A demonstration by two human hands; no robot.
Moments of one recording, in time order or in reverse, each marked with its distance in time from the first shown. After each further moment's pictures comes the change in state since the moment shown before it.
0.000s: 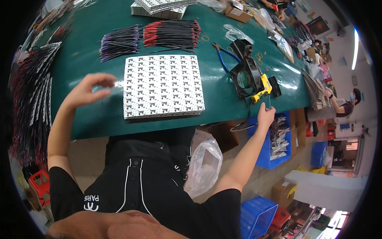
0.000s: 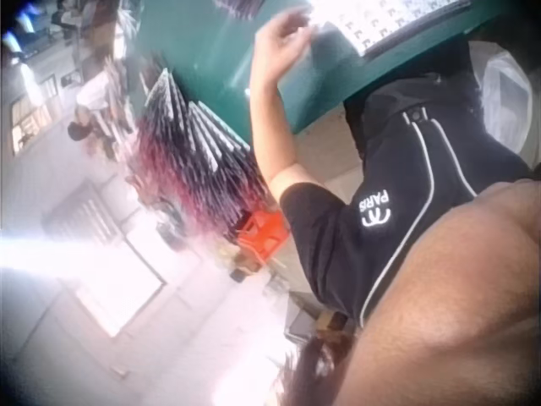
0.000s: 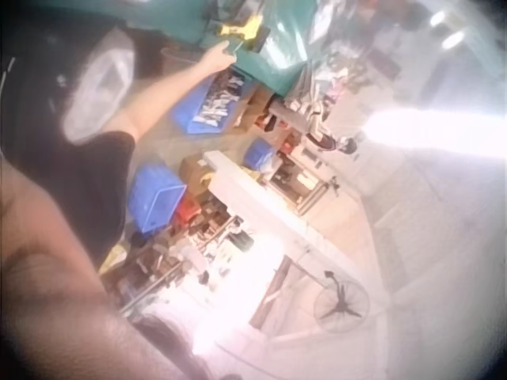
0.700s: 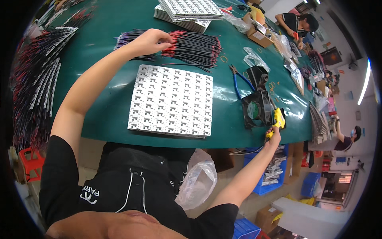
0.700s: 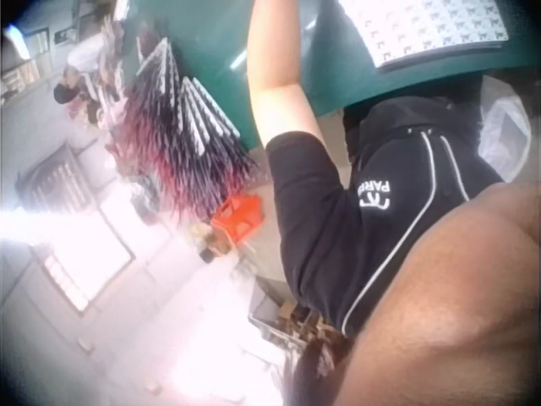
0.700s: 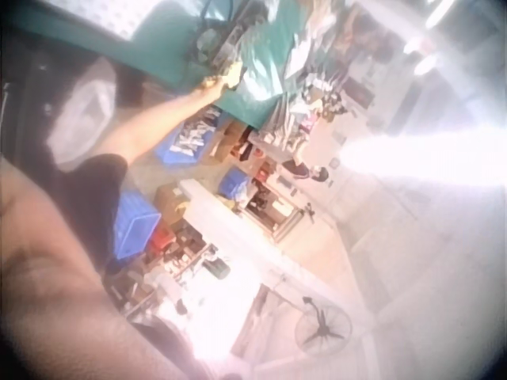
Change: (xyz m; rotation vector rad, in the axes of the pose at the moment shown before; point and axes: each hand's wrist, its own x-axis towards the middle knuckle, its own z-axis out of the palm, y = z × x) left_hand 0.187 -0.042 -0.004 0.361 0.285 0.093; right_hand 0.068 0.009 0.027 0.993 -0.392 0.622
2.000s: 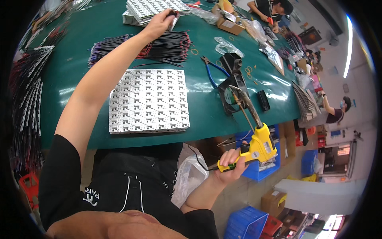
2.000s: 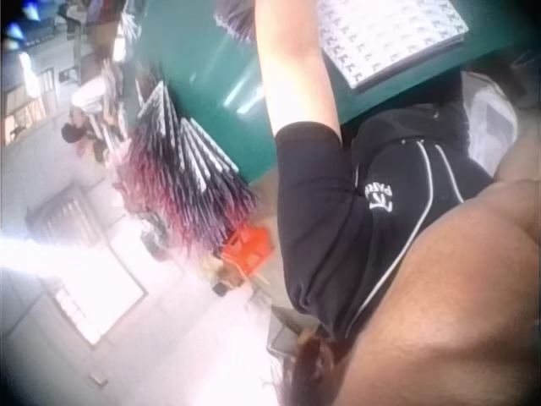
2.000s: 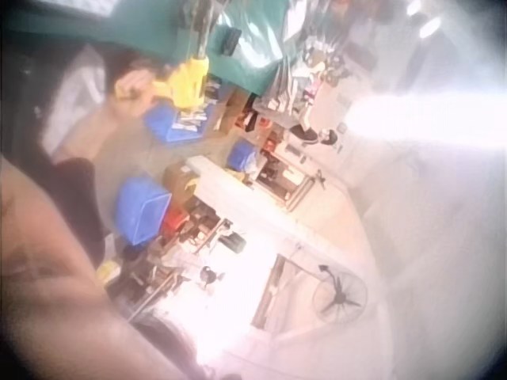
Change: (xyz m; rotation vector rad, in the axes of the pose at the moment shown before) left_hand 0.122 0.013 0.065 -0.519 0.428 0.110; right_hand -0.264 0.030 0.043 0.665 -0.451 -0.536
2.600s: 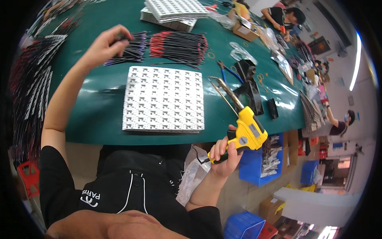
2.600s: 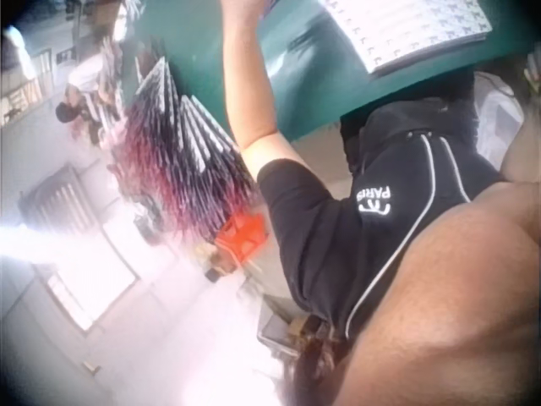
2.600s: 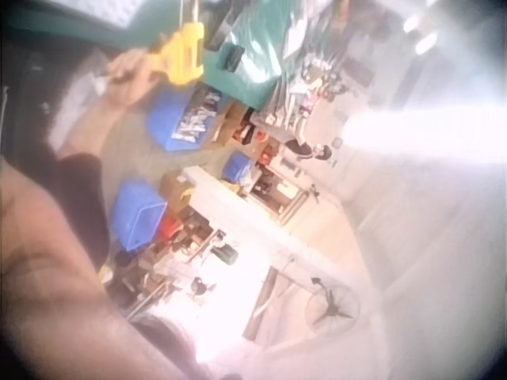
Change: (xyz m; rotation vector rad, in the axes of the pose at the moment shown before) left_hand -0.124 0.112 -0.172 0.026 -0.273 -0.225; right_hand 0.003 0.032 0.051 0.012 -0.141 0.289
